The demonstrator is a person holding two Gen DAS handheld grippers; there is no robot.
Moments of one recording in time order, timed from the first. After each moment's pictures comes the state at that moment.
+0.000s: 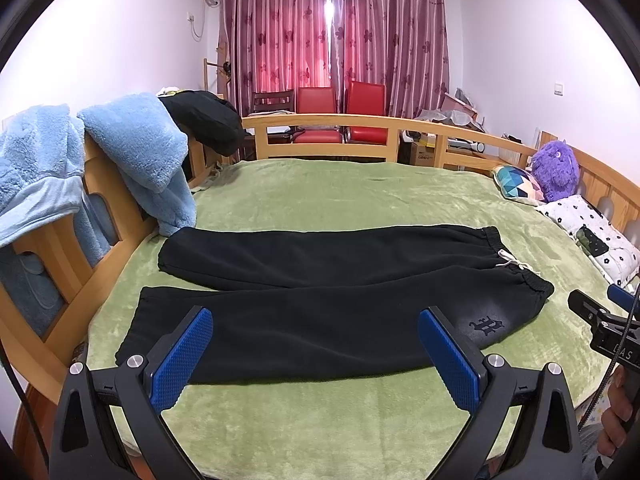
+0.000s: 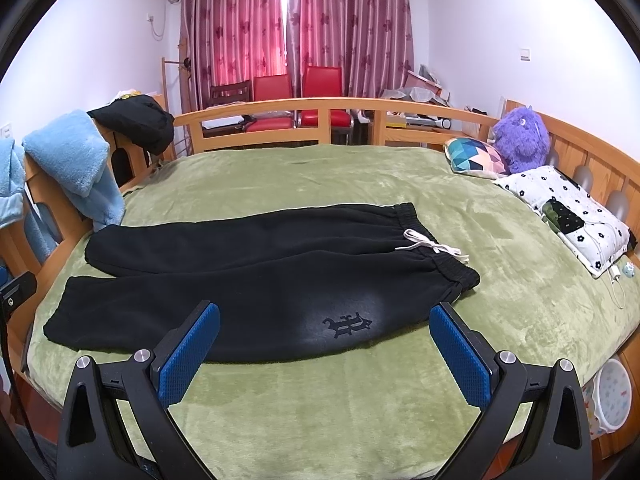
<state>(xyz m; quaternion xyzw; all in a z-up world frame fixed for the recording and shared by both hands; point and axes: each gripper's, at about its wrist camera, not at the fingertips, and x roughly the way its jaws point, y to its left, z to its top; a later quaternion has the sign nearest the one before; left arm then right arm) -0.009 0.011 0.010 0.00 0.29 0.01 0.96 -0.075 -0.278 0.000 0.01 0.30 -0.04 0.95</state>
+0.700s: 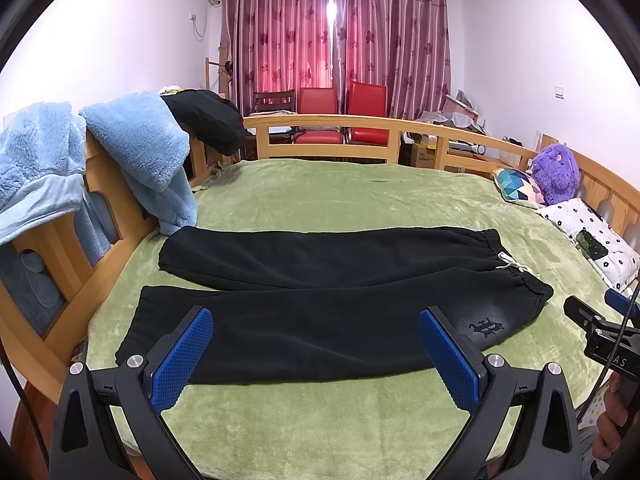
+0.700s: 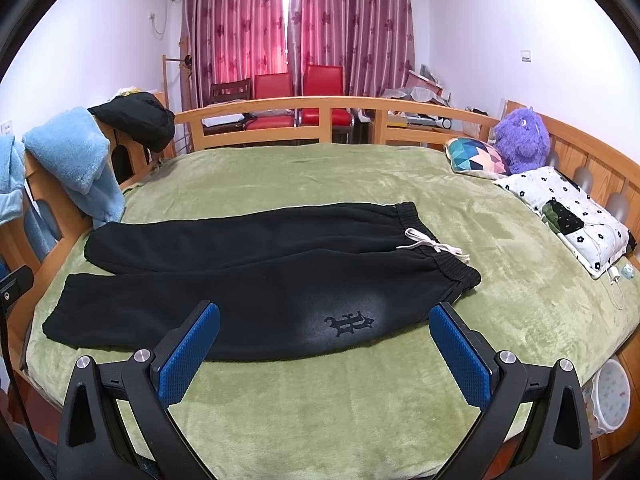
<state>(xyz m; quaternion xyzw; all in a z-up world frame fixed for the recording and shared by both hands) -0.011 0.012 0.011 0.00 0.28 0.01 0.96 -0.078 -0.273 0.003 0.01 0.30 -0.04 0.95</state>
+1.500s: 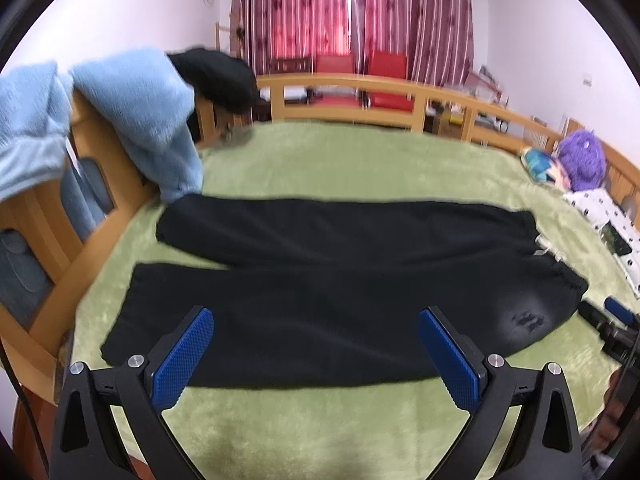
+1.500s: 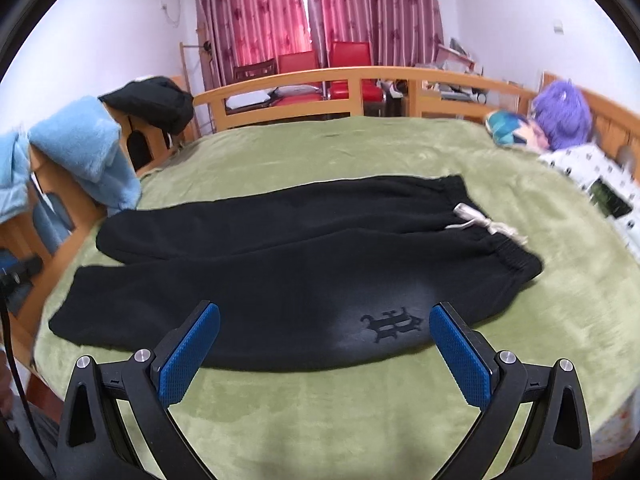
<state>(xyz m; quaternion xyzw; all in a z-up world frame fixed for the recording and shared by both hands) 0.059 0.033 -0.047 -0.01 0.35 0.04 0.94 -0.005 -0.286 -0.069 0.05 0.33 0.03 0.94</state>
